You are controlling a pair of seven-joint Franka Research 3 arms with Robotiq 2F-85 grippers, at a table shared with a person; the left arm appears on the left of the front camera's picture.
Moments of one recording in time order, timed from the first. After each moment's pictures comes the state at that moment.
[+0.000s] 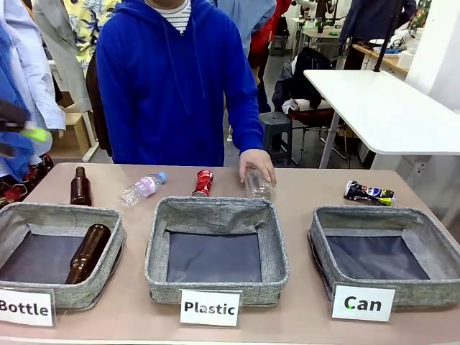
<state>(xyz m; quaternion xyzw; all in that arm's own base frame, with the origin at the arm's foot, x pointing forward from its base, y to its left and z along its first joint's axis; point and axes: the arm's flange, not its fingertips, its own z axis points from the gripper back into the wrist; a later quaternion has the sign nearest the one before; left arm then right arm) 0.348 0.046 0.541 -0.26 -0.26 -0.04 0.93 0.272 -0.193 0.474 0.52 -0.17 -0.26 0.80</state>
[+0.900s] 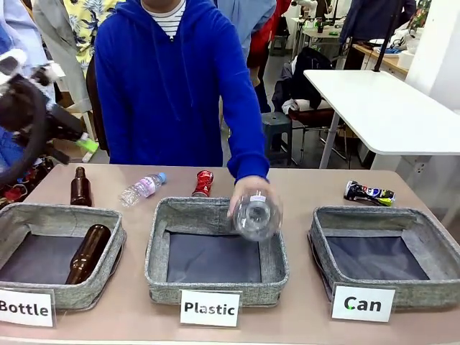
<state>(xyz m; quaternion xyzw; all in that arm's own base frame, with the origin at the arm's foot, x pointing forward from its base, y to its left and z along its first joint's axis) 0.438 -0.028 0.506 -0.28 -0.15 -0.12 0.94 0.272 -0.193 0.474 0.52 -0.17 -0.25 0.80</state>
